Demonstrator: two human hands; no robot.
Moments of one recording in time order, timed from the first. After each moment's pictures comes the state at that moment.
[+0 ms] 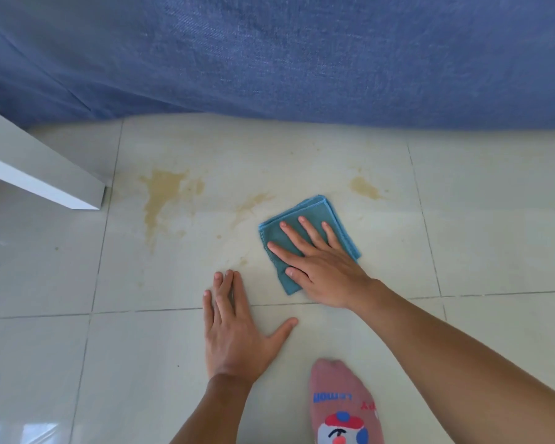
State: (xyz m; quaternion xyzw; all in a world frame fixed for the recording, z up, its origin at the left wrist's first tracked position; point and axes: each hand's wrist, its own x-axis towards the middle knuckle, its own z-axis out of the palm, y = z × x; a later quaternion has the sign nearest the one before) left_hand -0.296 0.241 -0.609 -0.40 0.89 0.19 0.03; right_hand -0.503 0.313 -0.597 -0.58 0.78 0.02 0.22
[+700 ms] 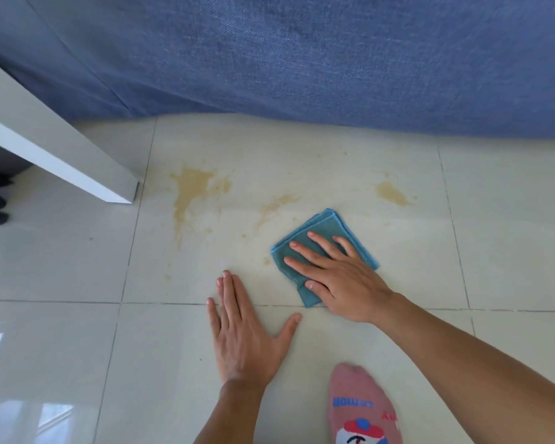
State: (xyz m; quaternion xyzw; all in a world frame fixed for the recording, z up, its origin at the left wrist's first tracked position) left_hand -0.285 0.239 -0.613 -0.47 0.86 0.17 0.01; right_hand -0.495 0.315 -0.598 -0.63 0.75 -0.02 0.20
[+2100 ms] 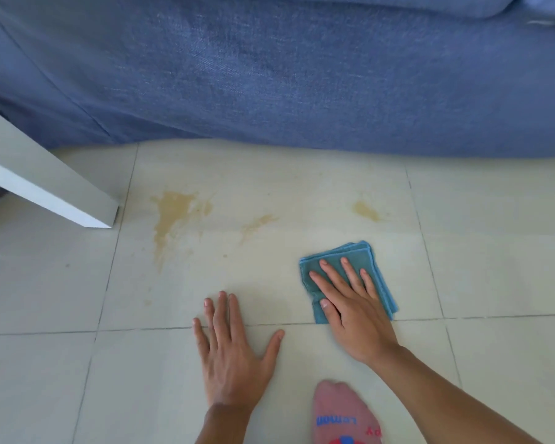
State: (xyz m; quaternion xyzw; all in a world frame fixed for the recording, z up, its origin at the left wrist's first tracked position) left_hand -0.283 0.243 -0.622 -0.43 0.88 0.17 -0.02; right_hand -0.479 0.374 -0.610 -0.45 0.88 -0.09 0.15
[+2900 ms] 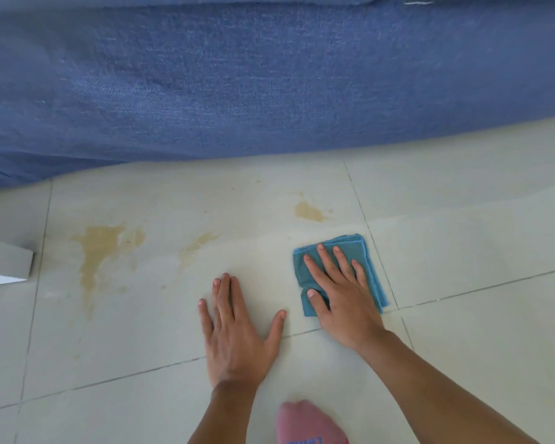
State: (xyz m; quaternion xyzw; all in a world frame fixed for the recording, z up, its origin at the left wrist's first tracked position) left_hand -0.384 0.263 -0.621 -0.35 0.92 0.16 -0.02; right_hand -0.530 0.406 -0.609 -0.35 0.92 -0.09 0.16
